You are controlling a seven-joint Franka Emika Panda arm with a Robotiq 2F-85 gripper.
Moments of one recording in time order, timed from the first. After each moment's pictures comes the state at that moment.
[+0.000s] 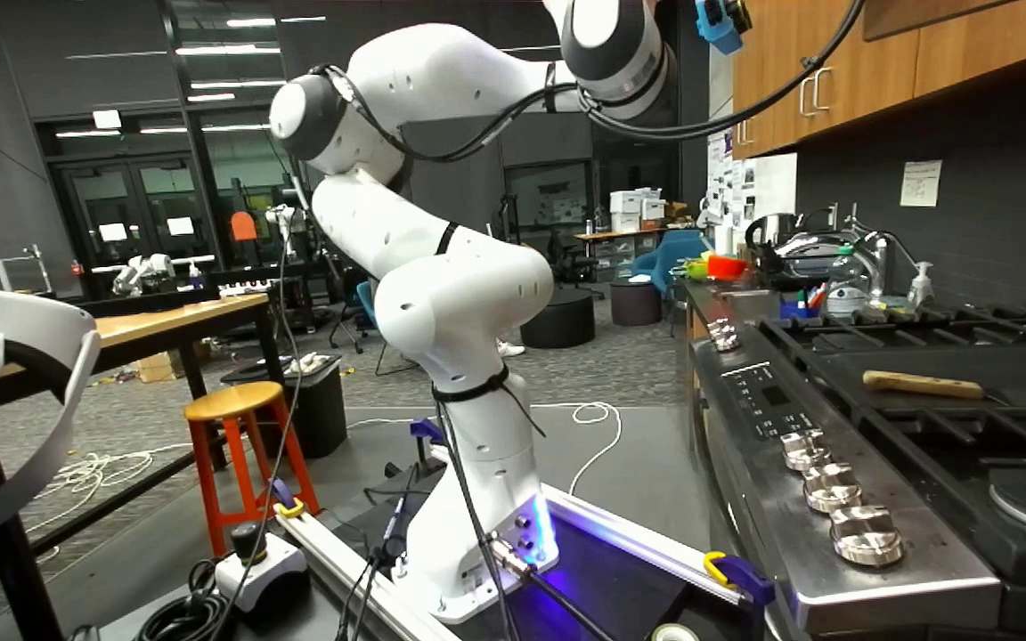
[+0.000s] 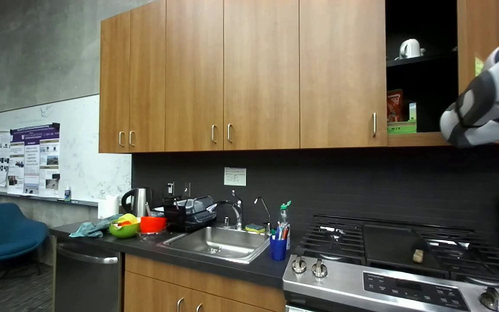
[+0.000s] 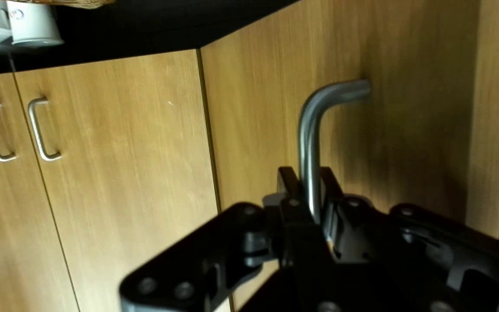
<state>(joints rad) -1.48 -1.07 0.36 -2.72 0.11 3.16 0.32</state>
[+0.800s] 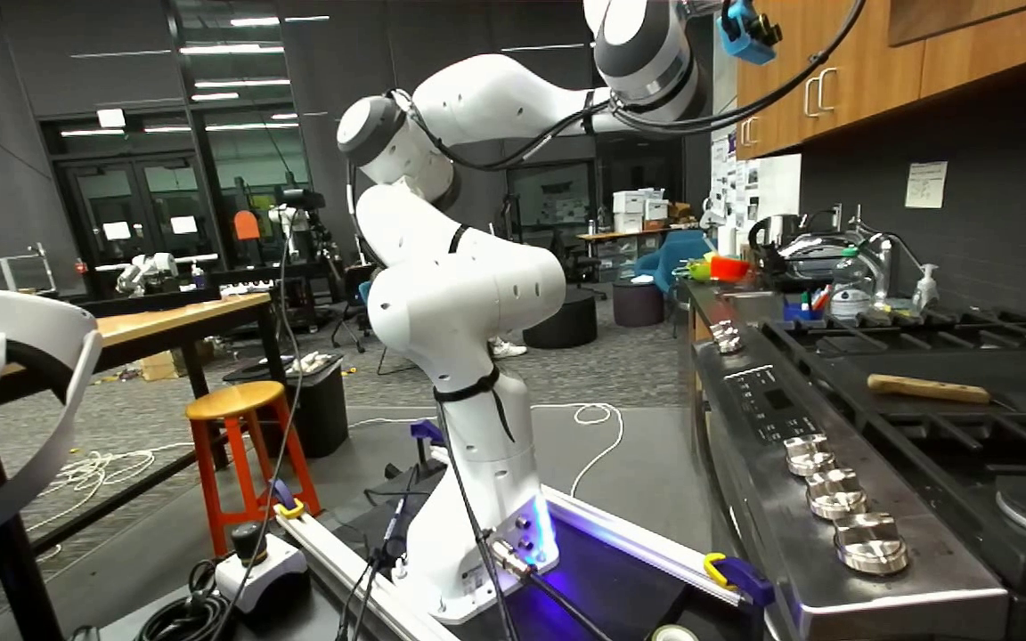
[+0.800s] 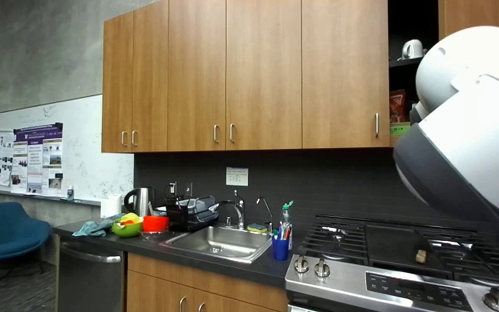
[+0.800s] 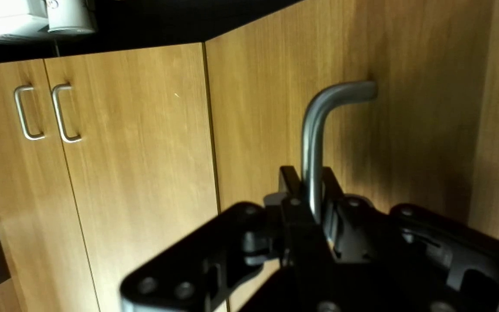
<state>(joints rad) -1.75 -1.12 0.63 -2.62 0.14 3.08 0.51</state>
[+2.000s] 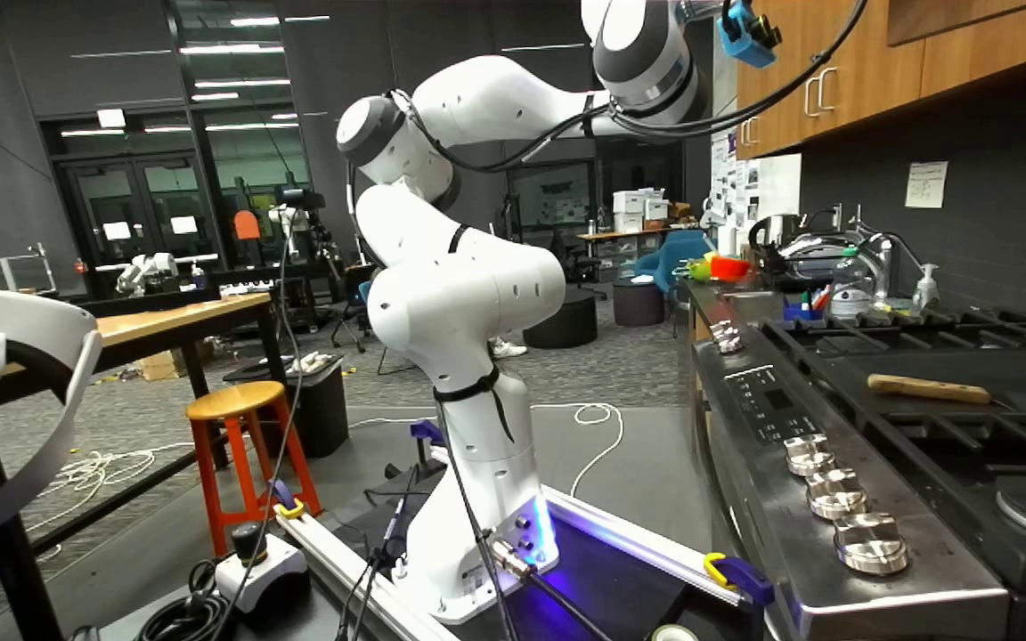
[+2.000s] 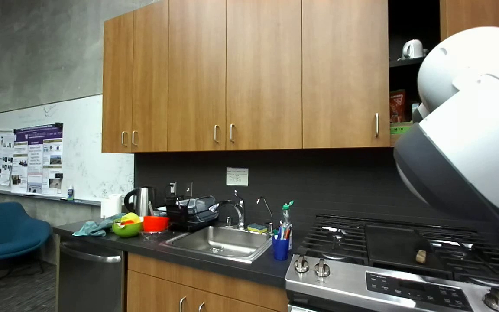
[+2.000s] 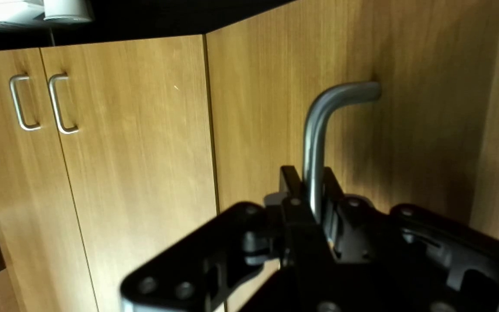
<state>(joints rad) -1.75 -1.12 0.63 -2.64 0.14 3.13 0.49</state>
